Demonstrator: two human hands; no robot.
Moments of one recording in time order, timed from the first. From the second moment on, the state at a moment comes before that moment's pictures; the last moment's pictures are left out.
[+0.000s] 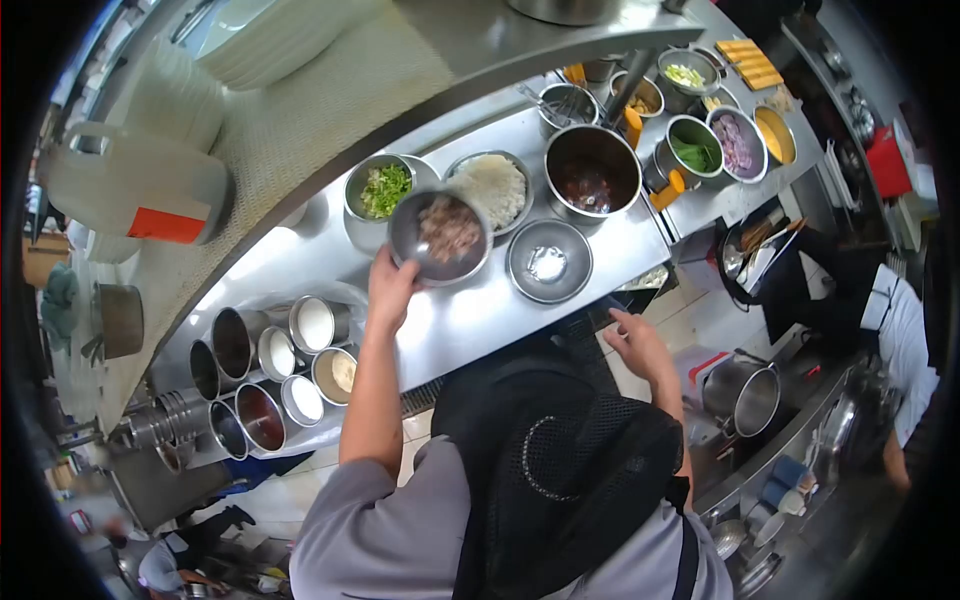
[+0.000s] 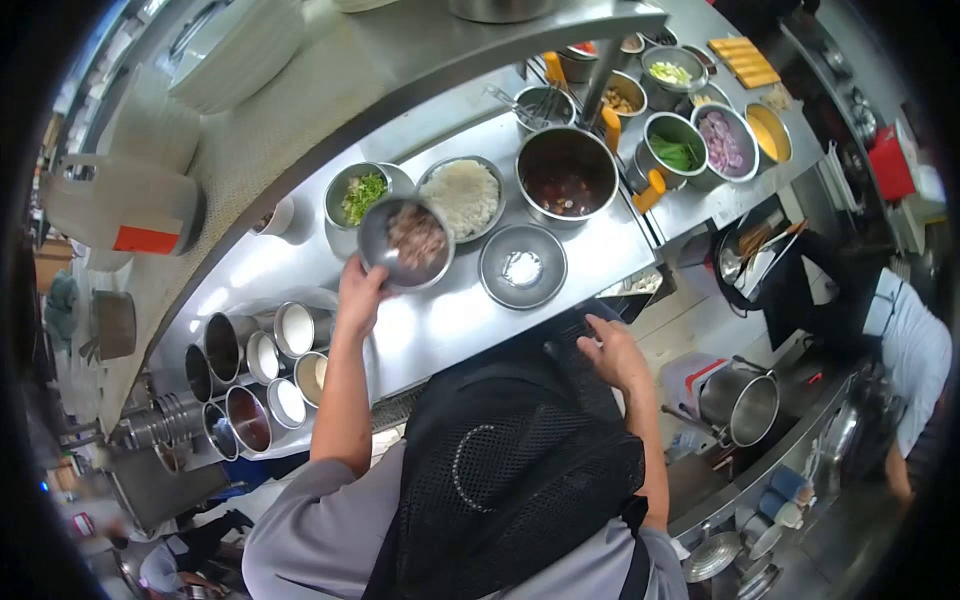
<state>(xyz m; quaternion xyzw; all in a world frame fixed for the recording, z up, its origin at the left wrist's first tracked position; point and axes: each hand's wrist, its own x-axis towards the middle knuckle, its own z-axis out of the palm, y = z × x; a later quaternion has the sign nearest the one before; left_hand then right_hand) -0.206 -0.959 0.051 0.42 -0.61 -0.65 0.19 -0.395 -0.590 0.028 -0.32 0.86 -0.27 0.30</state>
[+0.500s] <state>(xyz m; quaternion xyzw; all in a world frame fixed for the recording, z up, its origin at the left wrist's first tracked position) -0.167 -0.840 0.048 0.50 -0.71 -0.36 0.34 -0.417 -0.634 -0.001 -0.12 0.71 -0.56 0.41</state>
